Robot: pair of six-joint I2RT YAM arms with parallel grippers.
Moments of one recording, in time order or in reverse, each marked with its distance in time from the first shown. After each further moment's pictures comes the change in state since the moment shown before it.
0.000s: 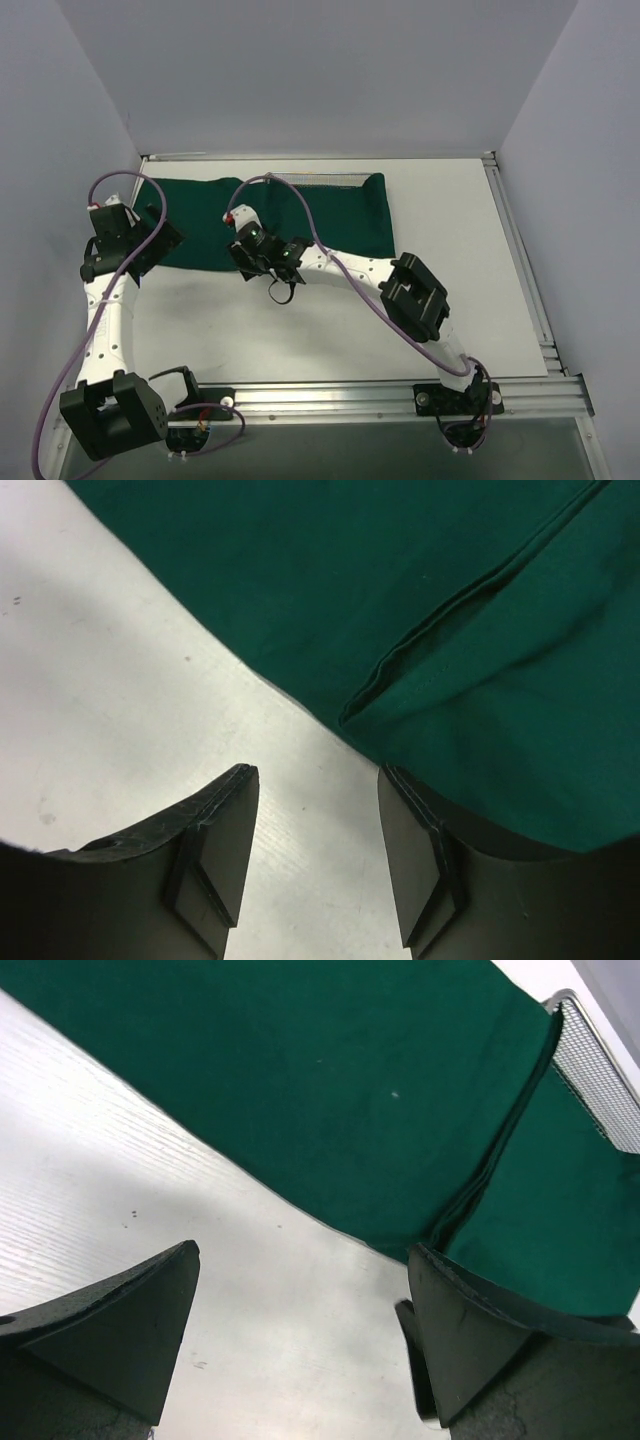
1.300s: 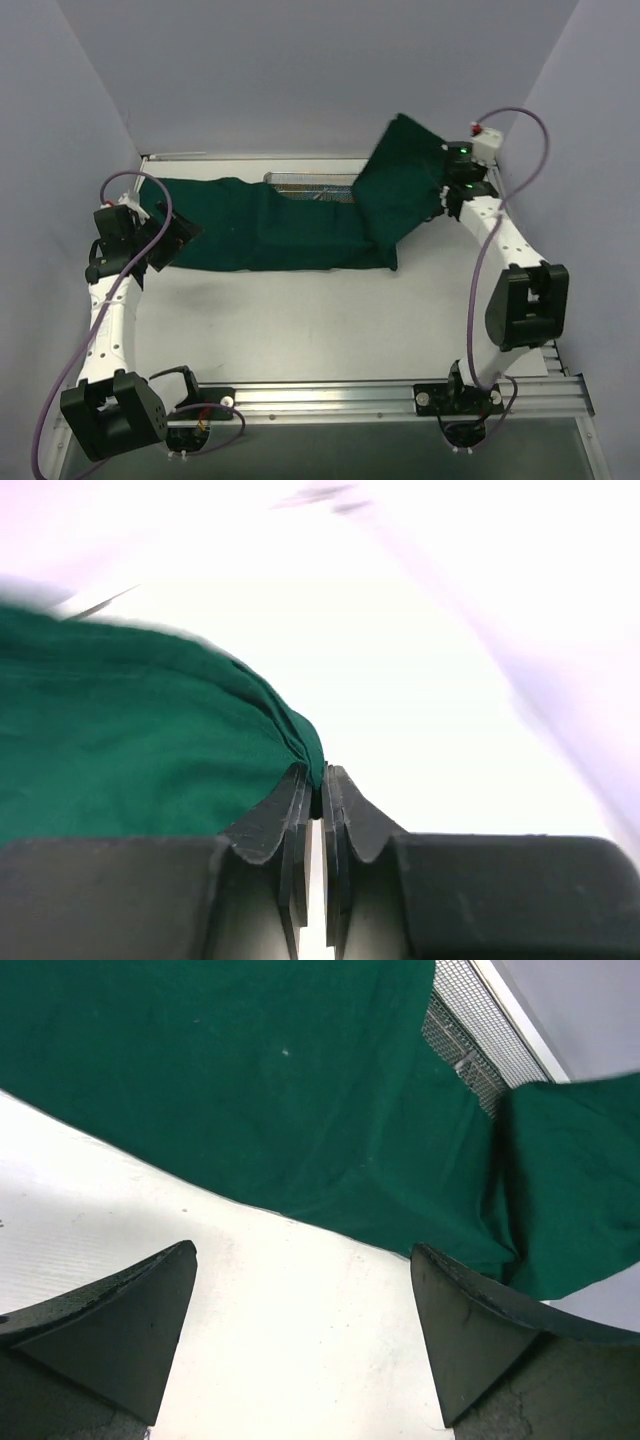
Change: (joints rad) left arm -0.014 -0.011 -0.043 0.089 0.231 -0.069; right arm -0.886 -0.464 -0.349 0.030 0.415 0.064
